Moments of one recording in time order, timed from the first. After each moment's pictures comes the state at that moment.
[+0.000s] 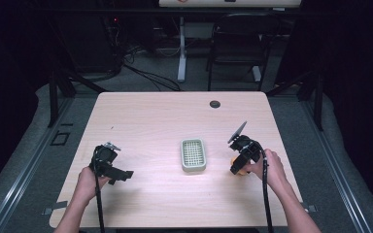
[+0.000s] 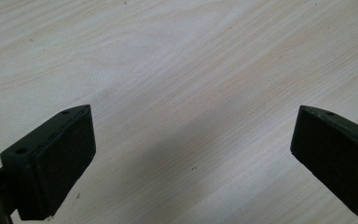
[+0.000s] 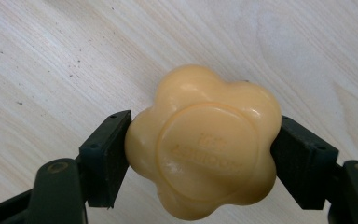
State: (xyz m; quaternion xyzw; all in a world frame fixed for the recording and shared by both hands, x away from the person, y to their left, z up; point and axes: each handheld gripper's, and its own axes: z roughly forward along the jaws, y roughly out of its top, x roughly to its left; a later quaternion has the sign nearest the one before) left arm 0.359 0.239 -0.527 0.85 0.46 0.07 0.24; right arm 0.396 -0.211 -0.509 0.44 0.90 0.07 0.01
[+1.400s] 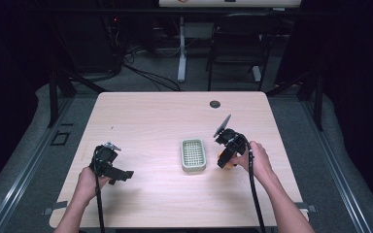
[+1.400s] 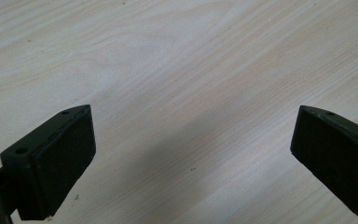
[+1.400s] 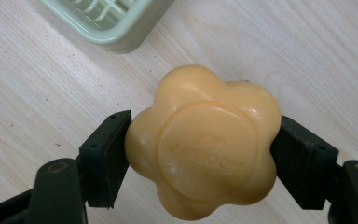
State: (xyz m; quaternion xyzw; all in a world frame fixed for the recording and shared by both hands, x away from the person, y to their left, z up) left arm 0.359 0.239 -0.527 0.85 0.46 0.07 0.24; right arm 0.416 -0.170 -0.496 0.40 0.91 0.07 0.01
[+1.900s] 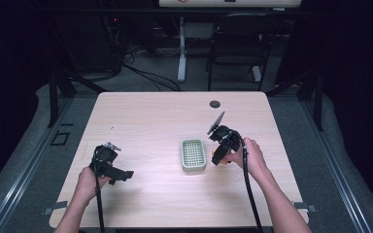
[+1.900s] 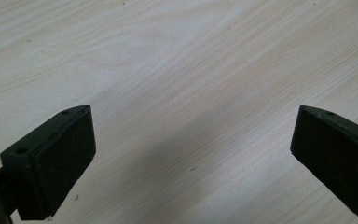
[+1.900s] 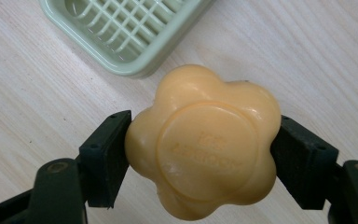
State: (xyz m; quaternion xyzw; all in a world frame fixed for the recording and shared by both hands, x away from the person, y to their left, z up) left arm 0.359 0.239 -0.527 0.85 0.46 0.07 0.24; right arm 0.422 -0.152 -0.489 0.39 0.92 0.07 0.01
